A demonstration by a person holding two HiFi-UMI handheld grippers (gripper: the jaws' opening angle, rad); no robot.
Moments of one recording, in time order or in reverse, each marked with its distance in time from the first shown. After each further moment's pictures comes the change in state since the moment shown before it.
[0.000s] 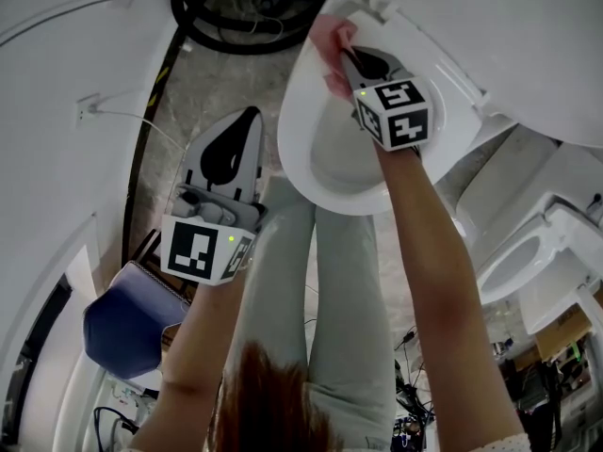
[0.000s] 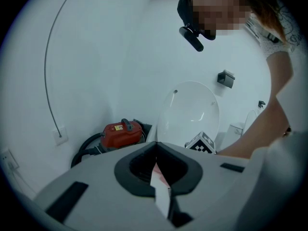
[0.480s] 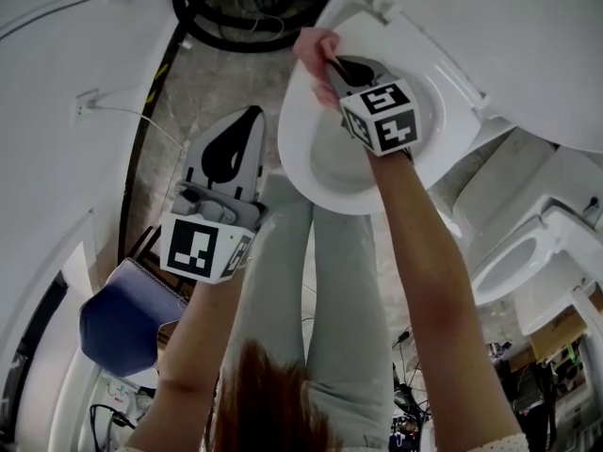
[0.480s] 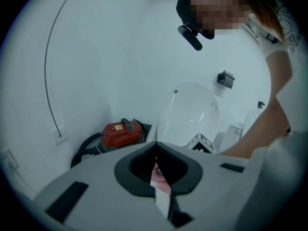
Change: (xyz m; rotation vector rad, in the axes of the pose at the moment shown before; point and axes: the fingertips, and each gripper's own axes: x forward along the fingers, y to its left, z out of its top) left arm -0.001 0.001 0.000 -0.004 -0.003 -0.005; right arm 0.009 0.033 -0.011 -0.024 0.069 0.092
